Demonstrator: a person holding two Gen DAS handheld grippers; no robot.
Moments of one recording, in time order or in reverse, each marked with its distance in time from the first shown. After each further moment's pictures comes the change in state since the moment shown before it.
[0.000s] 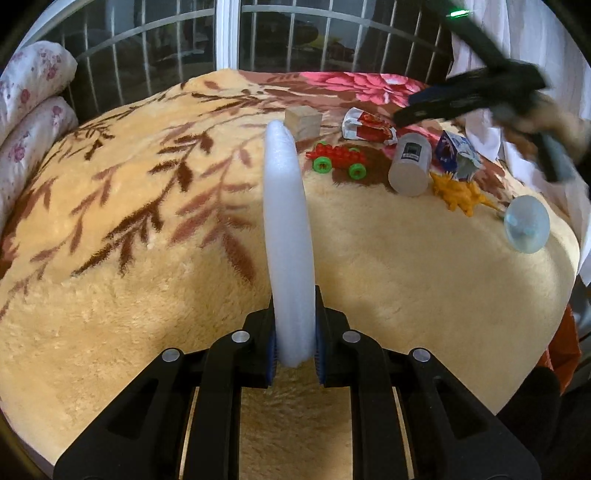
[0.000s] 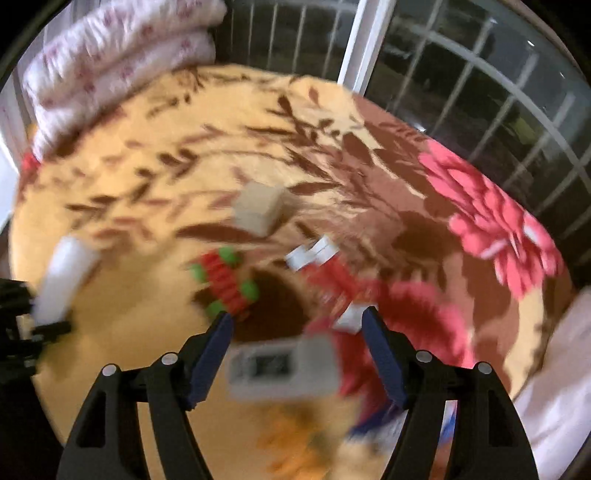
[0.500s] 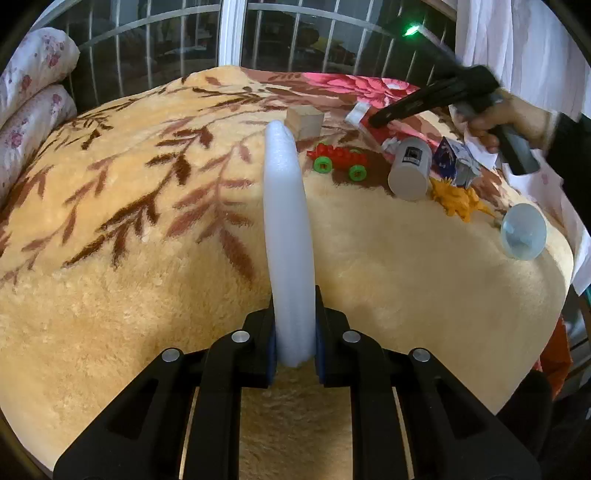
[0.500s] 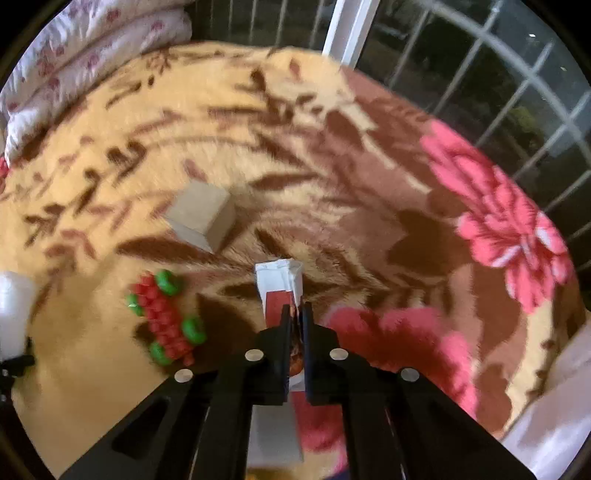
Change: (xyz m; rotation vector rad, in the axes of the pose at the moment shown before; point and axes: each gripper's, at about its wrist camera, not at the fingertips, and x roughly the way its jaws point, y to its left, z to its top) left arm 0.002 0.004 -0.002 -0.031 -0.009 -0.029; right arm 0.033 -0.018 0.023 0.041 0.042 -0.039
